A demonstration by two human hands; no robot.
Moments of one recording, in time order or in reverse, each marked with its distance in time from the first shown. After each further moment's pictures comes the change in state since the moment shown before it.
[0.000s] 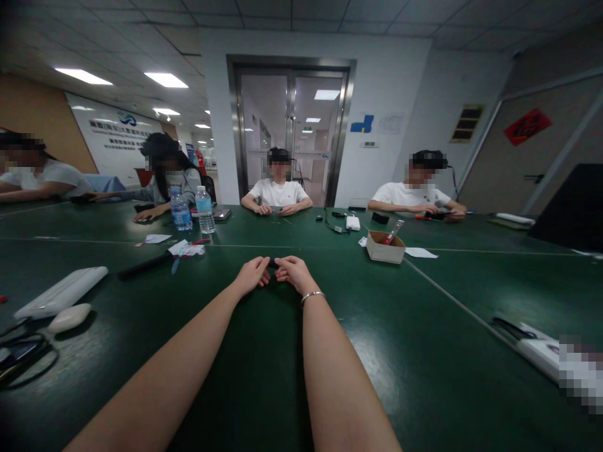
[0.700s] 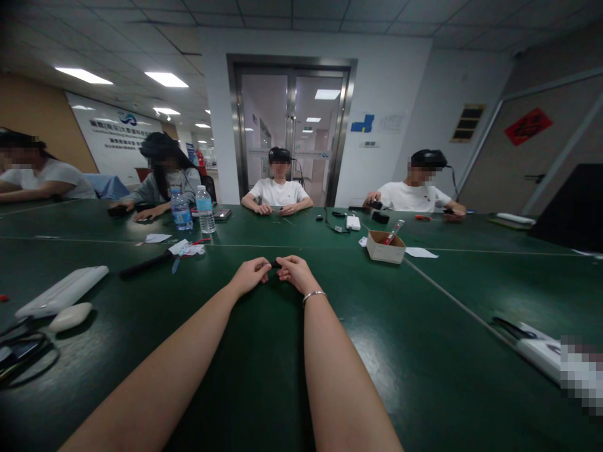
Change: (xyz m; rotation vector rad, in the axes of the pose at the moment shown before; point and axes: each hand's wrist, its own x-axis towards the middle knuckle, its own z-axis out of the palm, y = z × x) left_hand -0.004 -0.006 -0.012 0.217 -0.036 0.193; right_hand -0.003 -0.002 -0.002 0.030 0.006 -0.006
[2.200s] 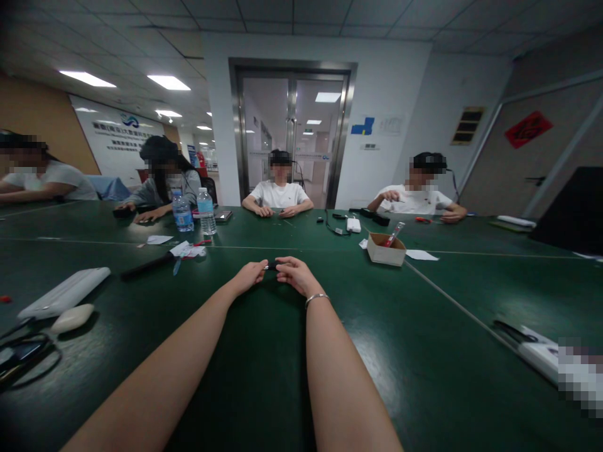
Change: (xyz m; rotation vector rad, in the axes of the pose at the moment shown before) left_hand 0.007 -0.003 -0.006 -0.318 -0.113 -0.169; right_hand 0.002 0.004 -0.009 0.053 -0.173 -0.028
